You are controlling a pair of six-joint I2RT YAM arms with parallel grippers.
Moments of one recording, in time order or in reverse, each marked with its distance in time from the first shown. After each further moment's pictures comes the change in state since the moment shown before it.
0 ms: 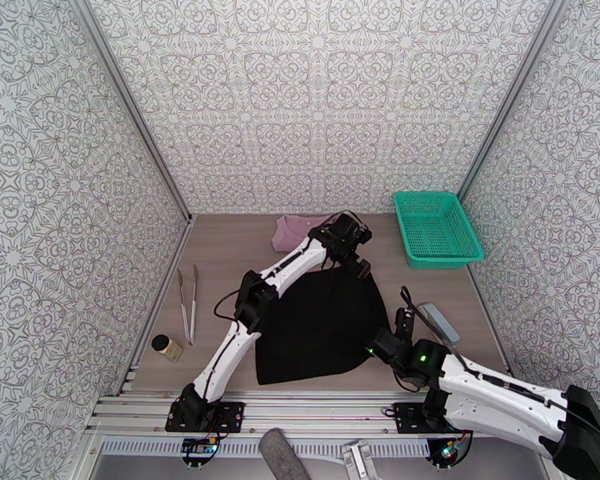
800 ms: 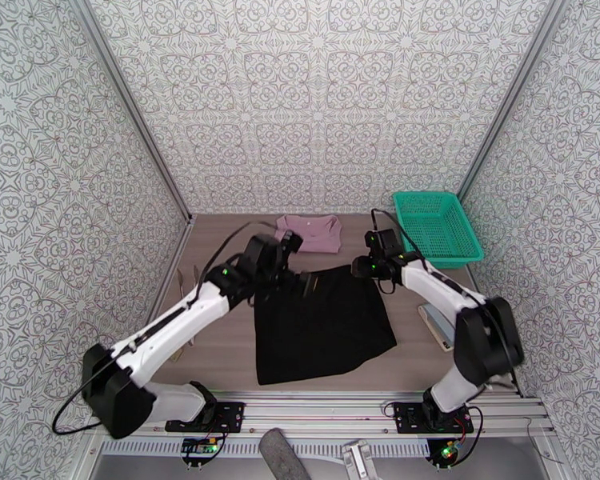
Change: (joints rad) left arm 0.088 -1.218 -1.327 0.310 -0.085 -0.265; right arm -0.609 0.814 0.652 0.406 -0.621 -0.838
